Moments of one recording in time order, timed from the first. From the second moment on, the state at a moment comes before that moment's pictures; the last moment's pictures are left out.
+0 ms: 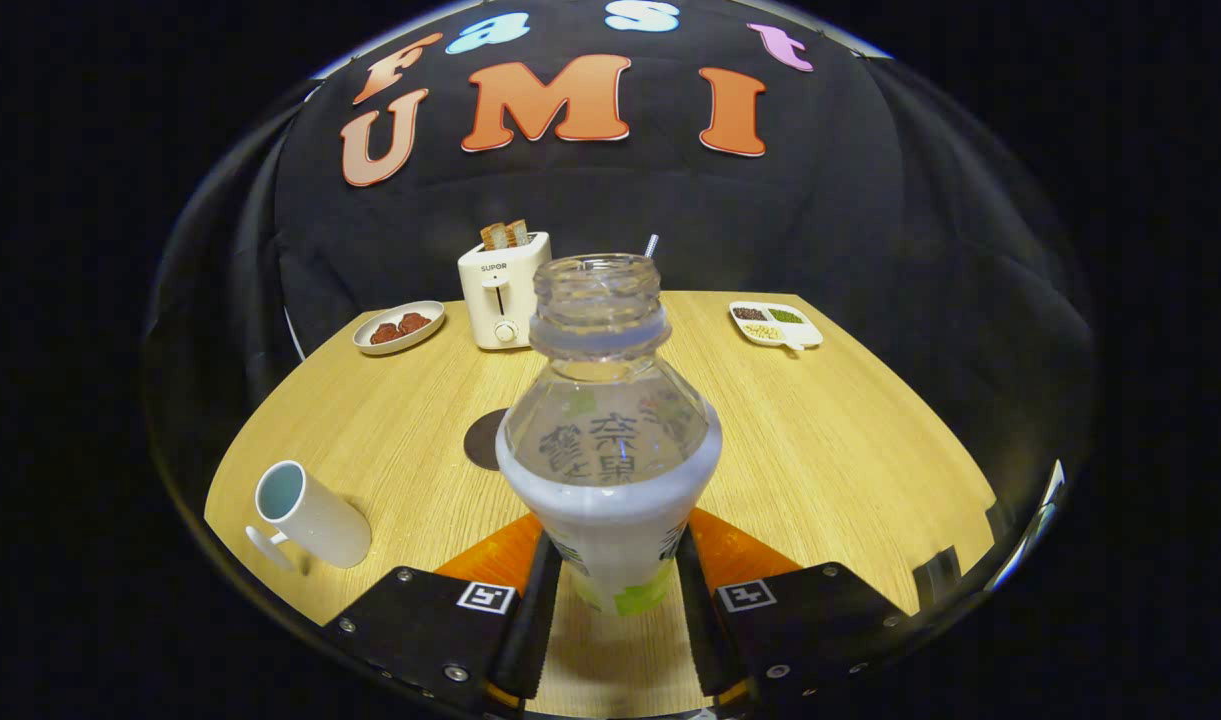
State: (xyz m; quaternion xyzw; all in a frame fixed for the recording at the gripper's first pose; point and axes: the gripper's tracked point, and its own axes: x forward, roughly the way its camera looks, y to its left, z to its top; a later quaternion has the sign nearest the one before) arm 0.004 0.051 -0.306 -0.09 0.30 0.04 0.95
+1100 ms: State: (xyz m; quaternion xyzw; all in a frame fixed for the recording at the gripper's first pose) arm 0.008 0.180 -0.270 -0.52 0.20 0.12 0.83
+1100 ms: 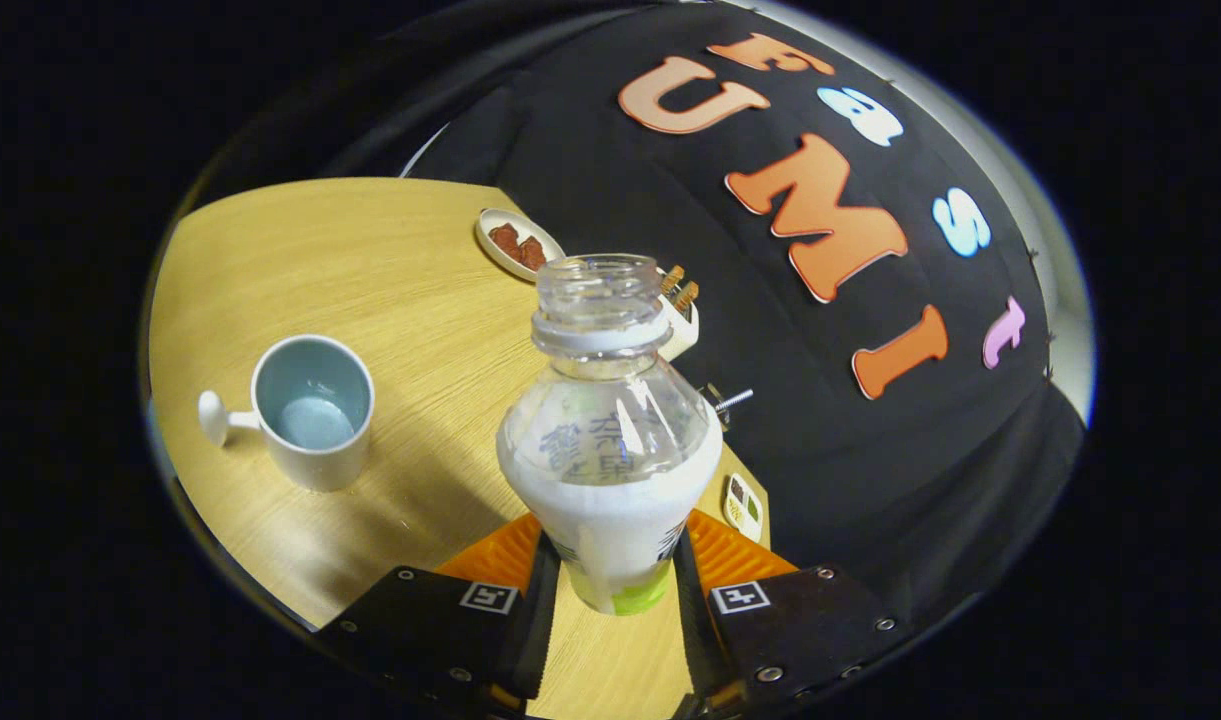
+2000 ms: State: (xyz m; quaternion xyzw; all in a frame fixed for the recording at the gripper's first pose) arm 0.013 0.208 -0.292 -0.74 0.09 0.15 0.65
